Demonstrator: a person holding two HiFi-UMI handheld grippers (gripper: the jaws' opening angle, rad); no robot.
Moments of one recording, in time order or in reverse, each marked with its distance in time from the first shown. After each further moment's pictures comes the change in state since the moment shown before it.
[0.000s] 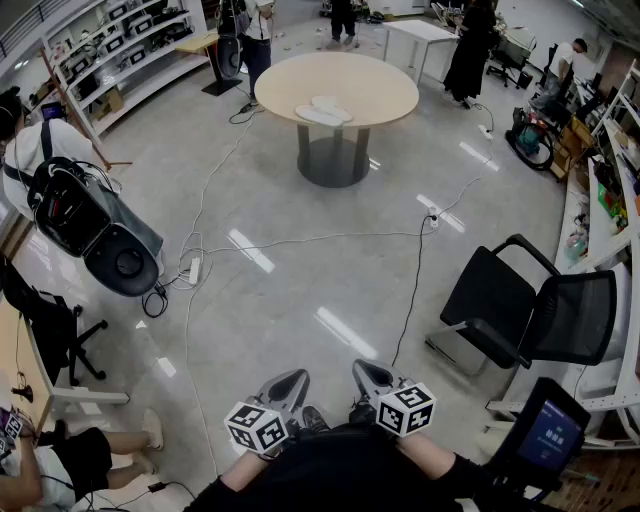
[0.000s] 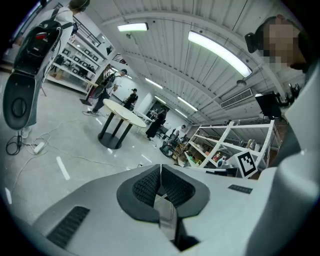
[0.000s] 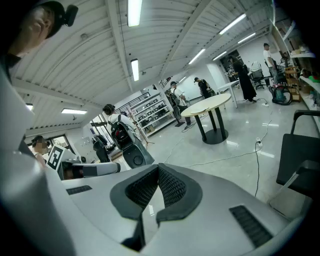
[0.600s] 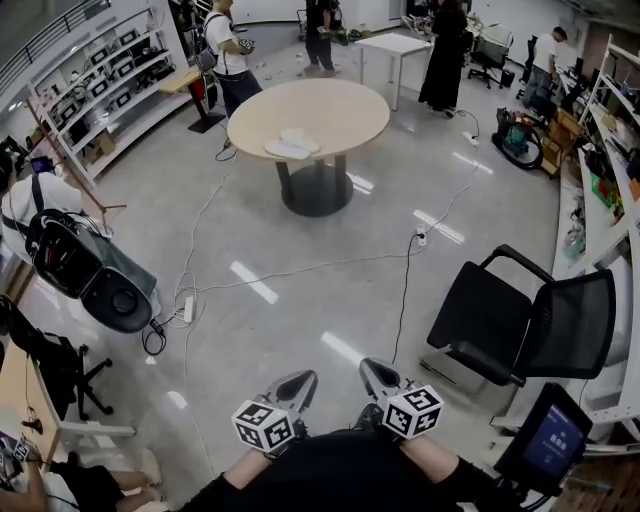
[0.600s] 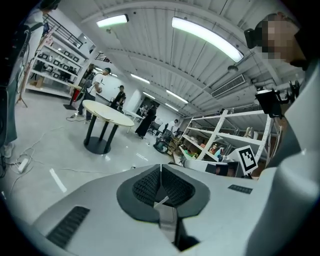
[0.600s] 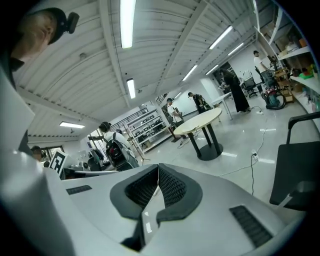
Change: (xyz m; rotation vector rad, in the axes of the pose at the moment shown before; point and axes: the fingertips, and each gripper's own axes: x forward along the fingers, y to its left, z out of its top) left arm 0.142 -0.085 0.016 0.115 0.047 -0.051; right arm -0.062 -0.130 0.084 0.019 -0.164 -0.008
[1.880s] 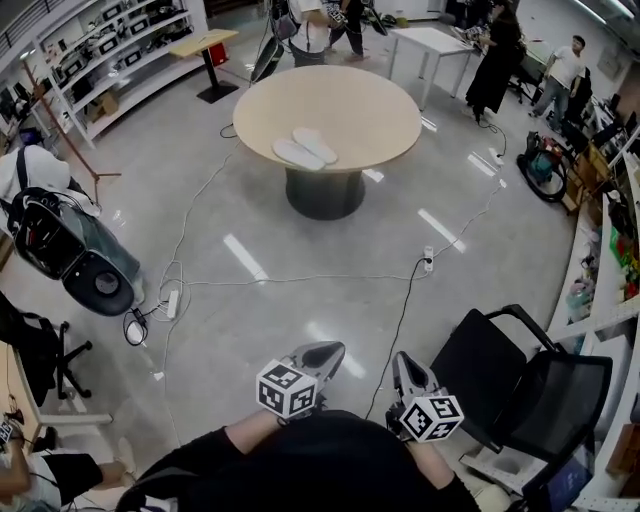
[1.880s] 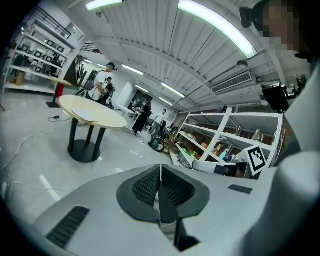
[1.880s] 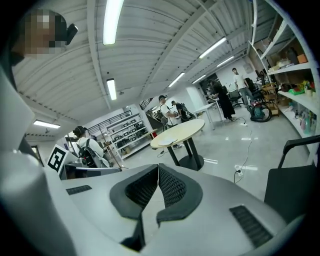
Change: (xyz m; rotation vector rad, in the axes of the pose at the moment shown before) left arm 0.252 0.110 0.163 0.040 0.079 -0.097; right arm 0.151 -0.189 0.161 0.004 -0.056 -0.214
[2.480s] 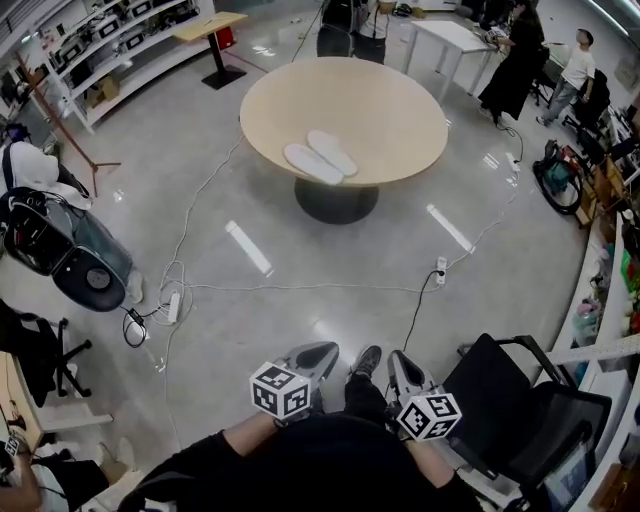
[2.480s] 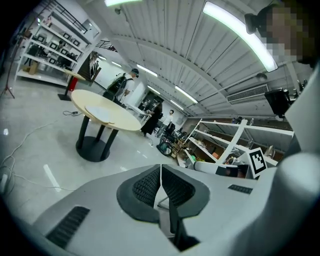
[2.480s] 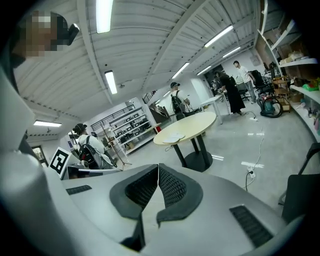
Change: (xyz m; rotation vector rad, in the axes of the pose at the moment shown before) left arm 0.038 0.153 0.075 -0.114 -0.023 0.057; right arm 0.177 0.005 0.036 -0.001 0.075 0.049
